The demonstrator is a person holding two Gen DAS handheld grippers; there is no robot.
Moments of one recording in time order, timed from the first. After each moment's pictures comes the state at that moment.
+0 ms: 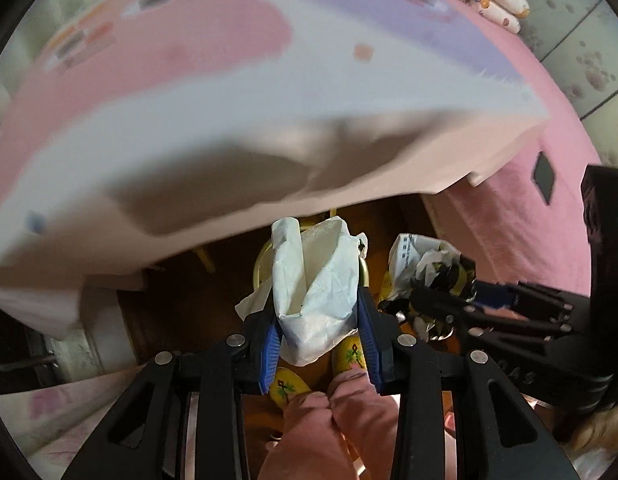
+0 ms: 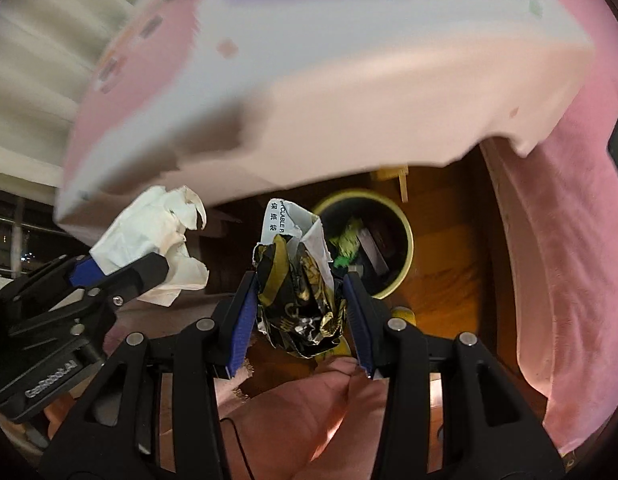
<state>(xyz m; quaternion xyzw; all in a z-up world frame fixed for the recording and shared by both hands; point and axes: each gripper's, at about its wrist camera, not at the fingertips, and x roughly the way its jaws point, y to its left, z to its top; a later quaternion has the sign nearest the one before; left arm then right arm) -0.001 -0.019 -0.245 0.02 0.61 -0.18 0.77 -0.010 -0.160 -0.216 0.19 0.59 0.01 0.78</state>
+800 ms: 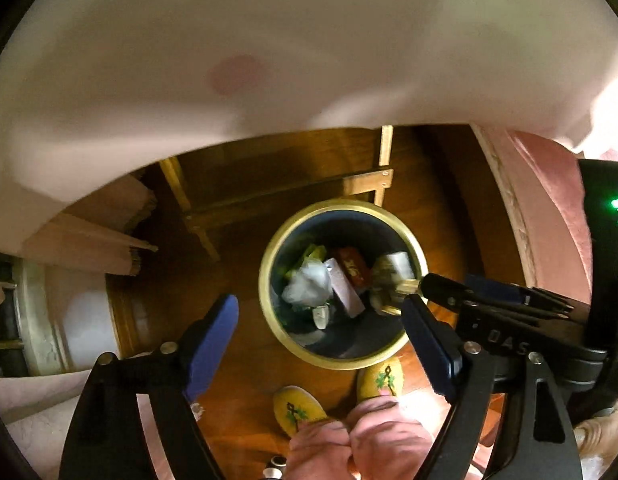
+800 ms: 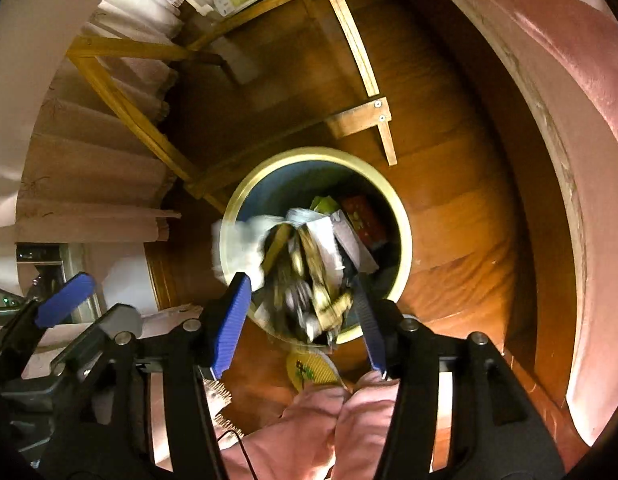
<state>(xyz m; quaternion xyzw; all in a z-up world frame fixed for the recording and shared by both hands) 0.026 -0.048 -0.425 0.04 0.62 -0.10 0.78 0.032 -0.203 -0.436 0.23 0.62 -0.02 0.75</state>
